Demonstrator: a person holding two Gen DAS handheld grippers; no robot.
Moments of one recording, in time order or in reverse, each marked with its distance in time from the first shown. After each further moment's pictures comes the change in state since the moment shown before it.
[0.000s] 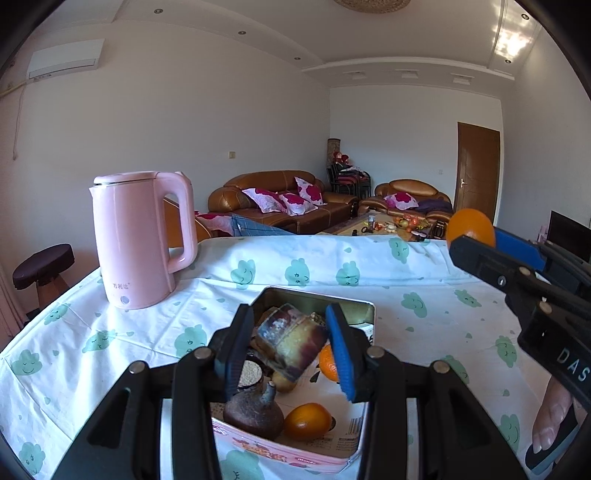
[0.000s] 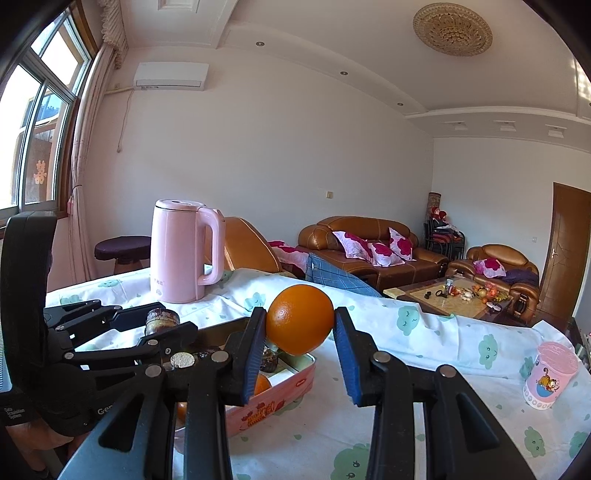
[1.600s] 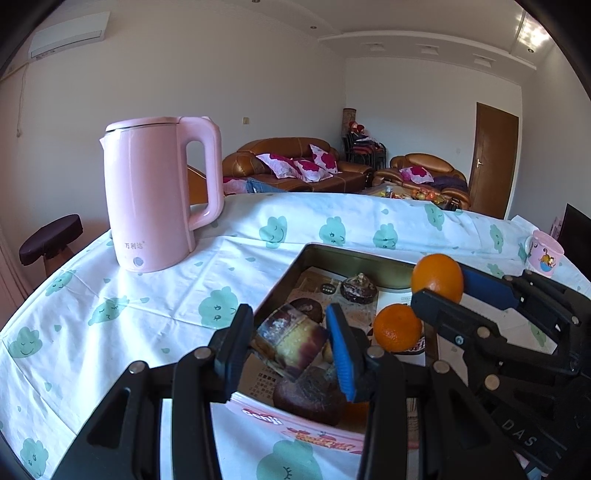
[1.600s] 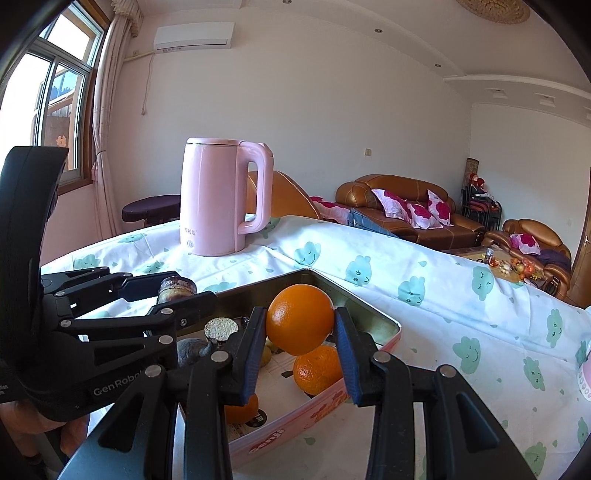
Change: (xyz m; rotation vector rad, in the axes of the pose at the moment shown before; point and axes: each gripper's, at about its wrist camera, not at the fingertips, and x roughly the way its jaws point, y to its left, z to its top) left arm 0.032 0.040 -0.017 -0.023 0.138 0.037; right arm 0.069 0.047 -0.033 -0.021 0.184 0.131
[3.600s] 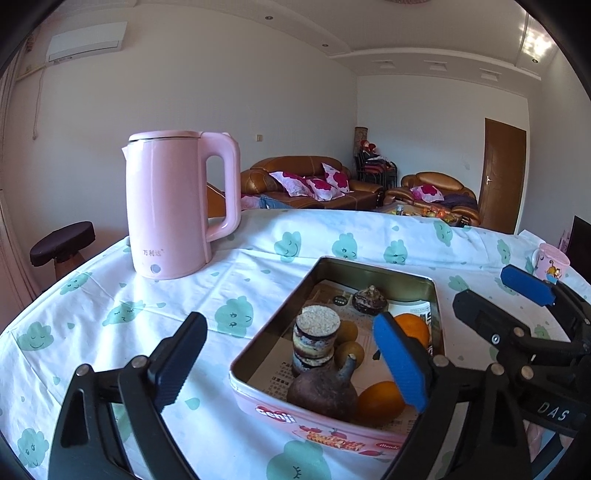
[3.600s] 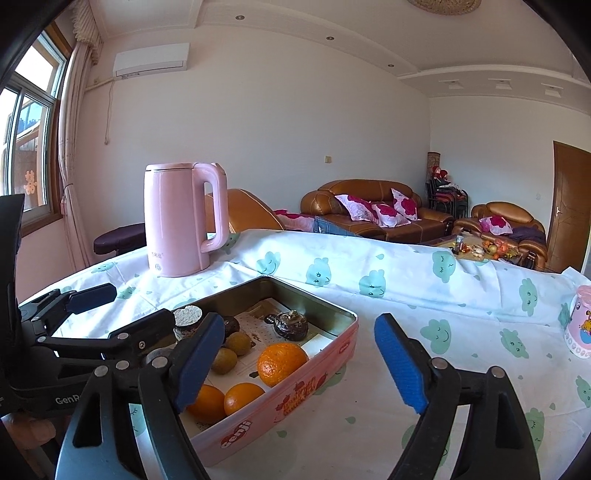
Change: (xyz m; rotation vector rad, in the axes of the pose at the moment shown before) left arm -0.012 0.008 -0.007 -0.028 -0.089 0.048; right arm -0.018 -0.021 -0.010 0.128 -0.068 -0.122
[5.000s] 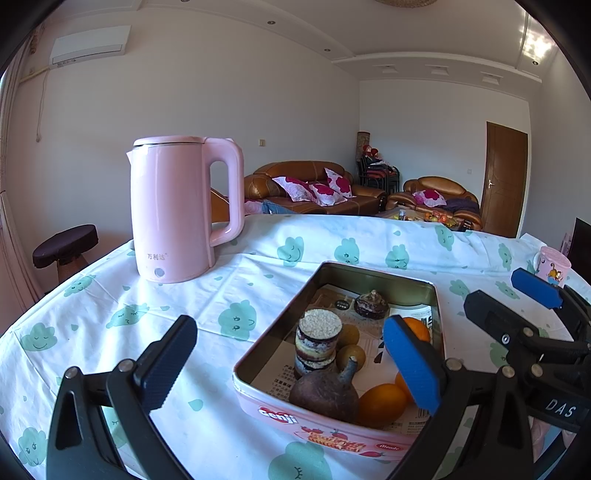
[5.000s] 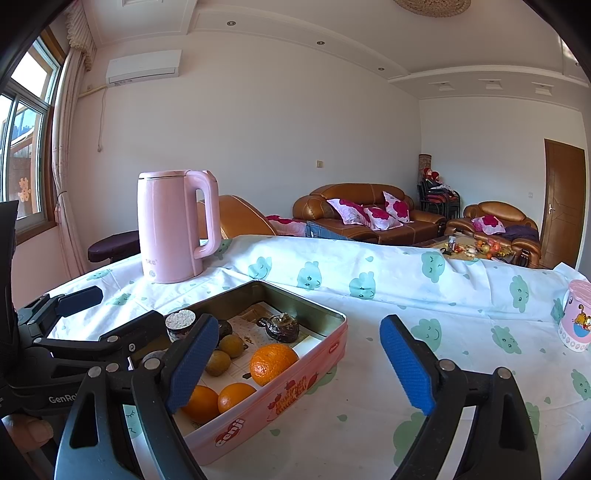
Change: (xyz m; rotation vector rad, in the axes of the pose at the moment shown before) left arm -0.003 -0.001 -0.001 -0.005 -0.017 0.009; right arm -0.006 -0.005 -0.001 0.021 -0.018 -0.018
